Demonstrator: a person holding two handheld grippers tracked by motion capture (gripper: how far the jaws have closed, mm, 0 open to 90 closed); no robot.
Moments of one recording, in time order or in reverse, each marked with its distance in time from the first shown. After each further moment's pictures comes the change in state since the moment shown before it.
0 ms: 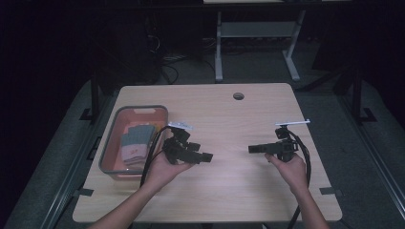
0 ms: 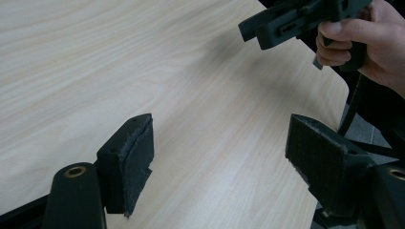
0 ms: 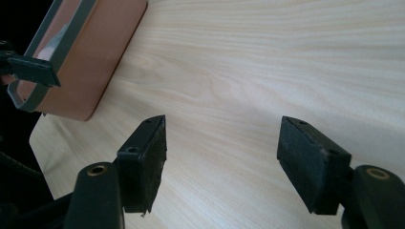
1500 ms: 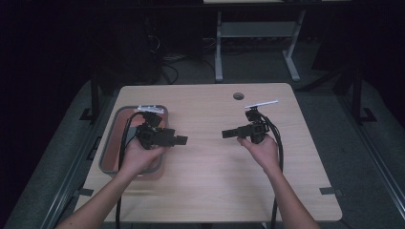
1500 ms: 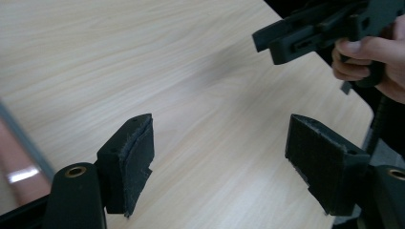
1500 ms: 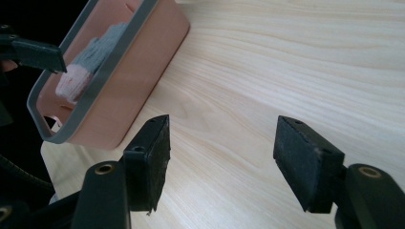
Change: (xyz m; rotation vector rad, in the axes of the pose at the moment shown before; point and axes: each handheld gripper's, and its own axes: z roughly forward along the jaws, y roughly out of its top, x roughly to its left) left arm 0.040 0.014 -0.067 -0.054 0.097 -0.059; right arm 0.064 0.058 0.046 0.031 0.015 -0.102
